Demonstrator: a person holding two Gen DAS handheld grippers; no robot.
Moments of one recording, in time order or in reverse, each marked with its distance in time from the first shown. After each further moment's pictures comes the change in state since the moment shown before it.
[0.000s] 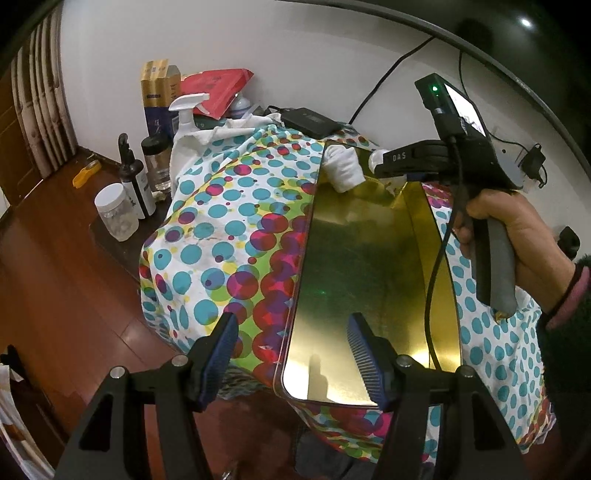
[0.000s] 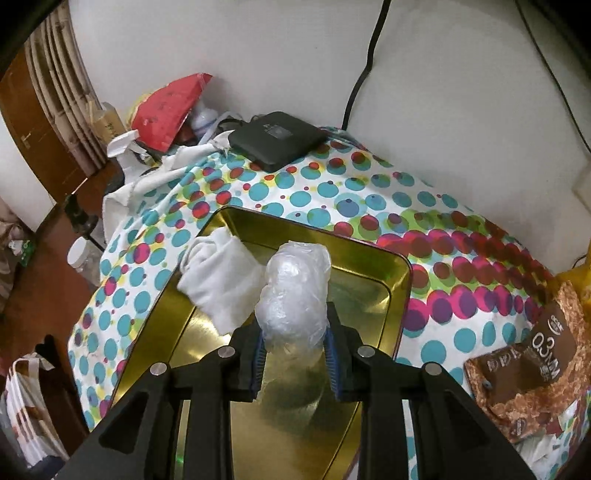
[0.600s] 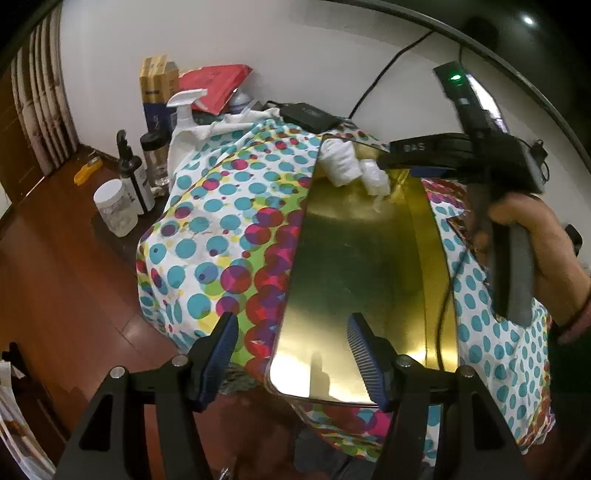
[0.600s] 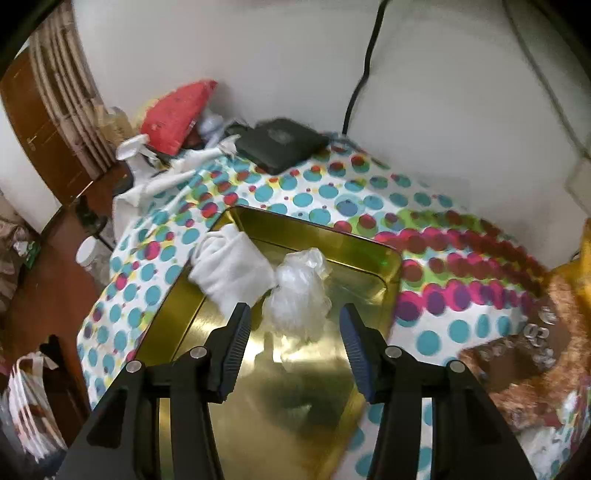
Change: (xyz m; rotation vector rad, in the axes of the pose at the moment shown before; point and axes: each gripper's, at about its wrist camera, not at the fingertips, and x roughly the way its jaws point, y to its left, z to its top) left arm 0.000 -0.011 -0.003 0.001 0.009 0.004; right arm -0.043 -0.006 -0.019 -0.007 -0.058 0.031
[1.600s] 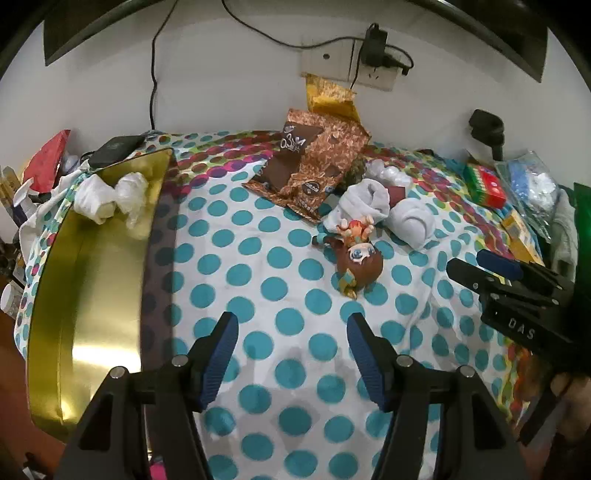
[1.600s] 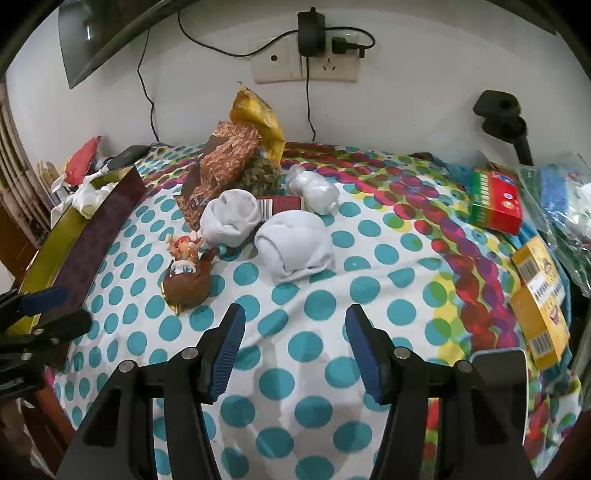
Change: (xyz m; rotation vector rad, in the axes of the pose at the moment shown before) left arm 0.047 -0.241 -0.027 0.395 0.034 -0.183; right arm -0.141 -0.217 -0.235 0.295 -0.117 -0.229
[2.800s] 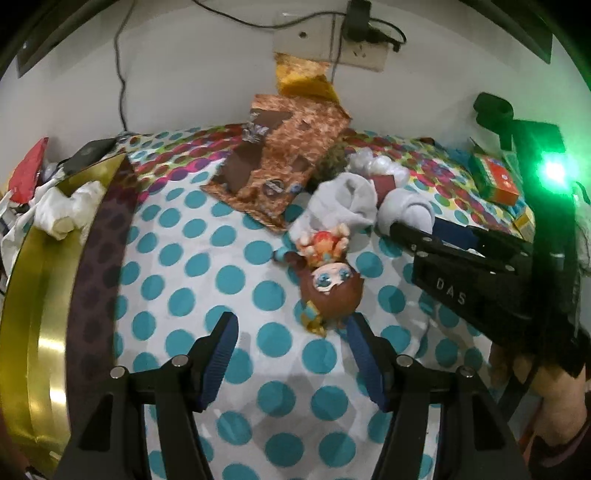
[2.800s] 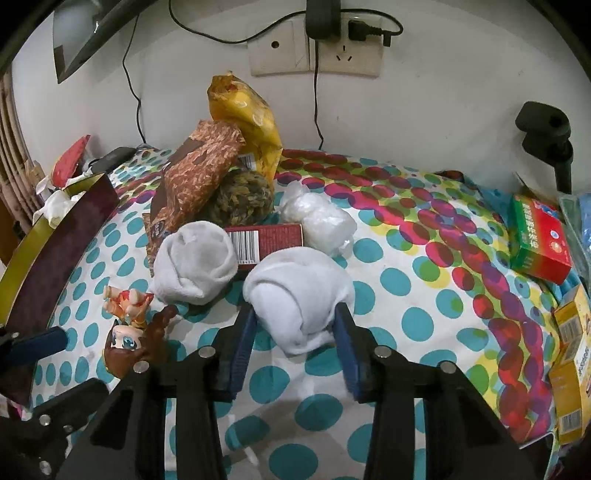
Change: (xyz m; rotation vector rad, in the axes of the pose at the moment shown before) left arm 0.052 -0.038 0.016 0.026 0.023 0.019; right arm 0.064 -0.005 0.033 -0.032 -0.032 -0.003
